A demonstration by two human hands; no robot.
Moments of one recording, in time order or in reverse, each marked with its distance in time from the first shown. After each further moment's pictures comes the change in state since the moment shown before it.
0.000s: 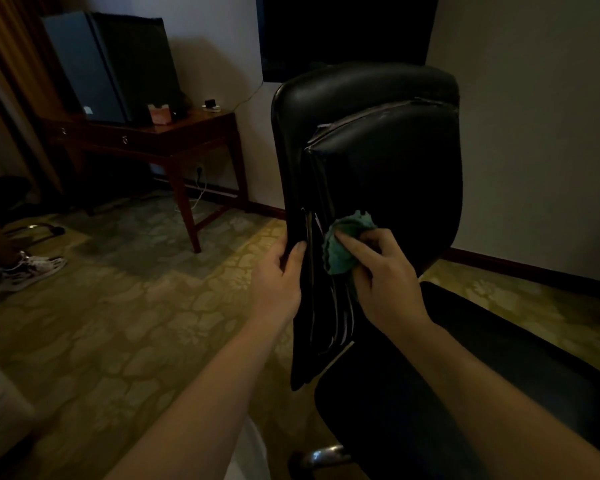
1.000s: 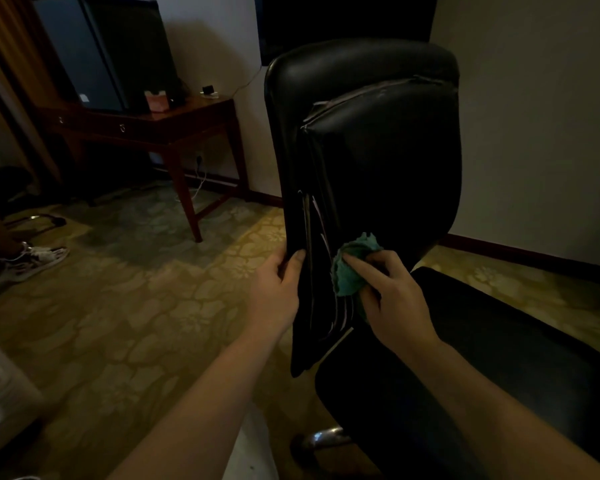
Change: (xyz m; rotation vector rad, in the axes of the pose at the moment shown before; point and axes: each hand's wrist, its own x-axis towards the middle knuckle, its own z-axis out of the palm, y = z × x) left_hand -0.020 -0.030 0.001 -0.008 -0.035 -0.064; right_hand -0.051 0.015 0.004 0.050 -0.065 0.004
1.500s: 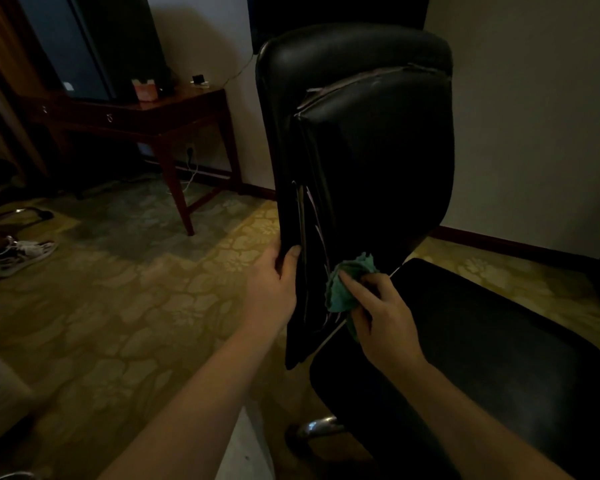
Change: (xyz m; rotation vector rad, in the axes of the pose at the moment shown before) left_hand -0.006 -0.003 0.002 0.100 0.008 0.080; right_hand -0.042 0.005 0.021 0.003 -0.025 0.059
